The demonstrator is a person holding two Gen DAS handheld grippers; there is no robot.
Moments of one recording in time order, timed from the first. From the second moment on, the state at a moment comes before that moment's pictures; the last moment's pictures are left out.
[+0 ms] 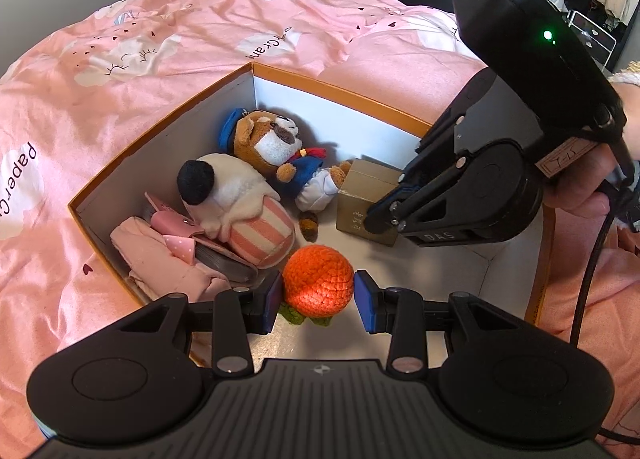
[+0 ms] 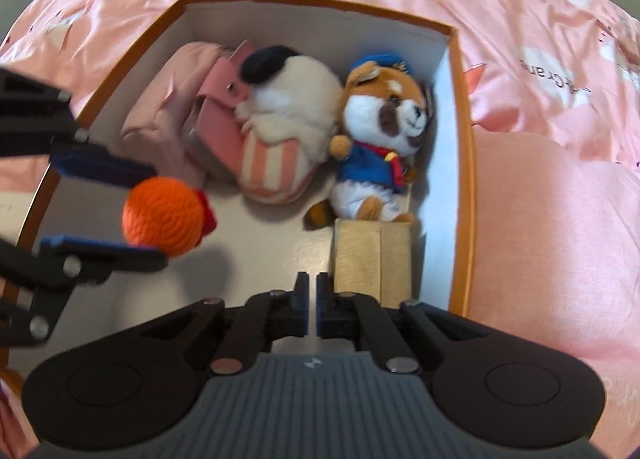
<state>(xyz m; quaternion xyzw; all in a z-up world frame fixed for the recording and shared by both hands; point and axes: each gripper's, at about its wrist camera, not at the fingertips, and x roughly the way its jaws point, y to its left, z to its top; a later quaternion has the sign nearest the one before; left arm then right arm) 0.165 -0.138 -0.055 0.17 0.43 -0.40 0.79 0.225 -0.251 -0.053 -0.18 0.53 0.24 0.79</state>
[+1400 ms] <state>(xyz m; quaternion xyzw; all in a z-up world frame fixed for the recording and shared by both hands) 0.164 -0.226 -0.106 0.09 0.56 -0.41 0.71 0.201 -0.329 0.000 -0.11 0.44 0.20 0.87</state>
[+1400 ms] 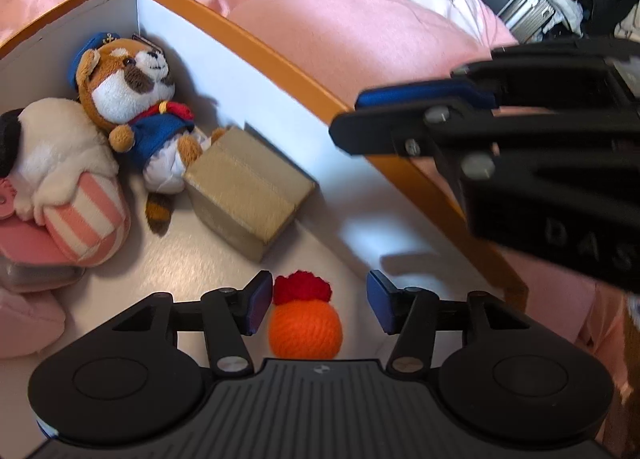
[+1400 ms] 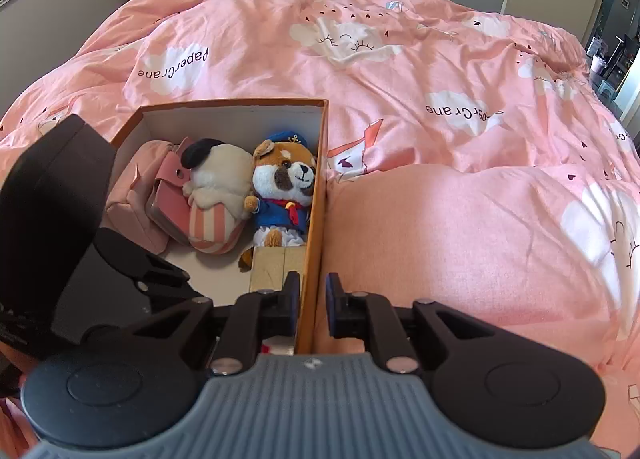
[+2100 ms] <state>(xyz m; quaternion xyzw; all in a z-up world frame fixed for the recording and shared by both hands) 0.163 -0.193 -0.124 0.04 0.62 -0.37 0.69 0.196 -0.326 -0.001 -0.12 0.44 0.21 0.87</state>
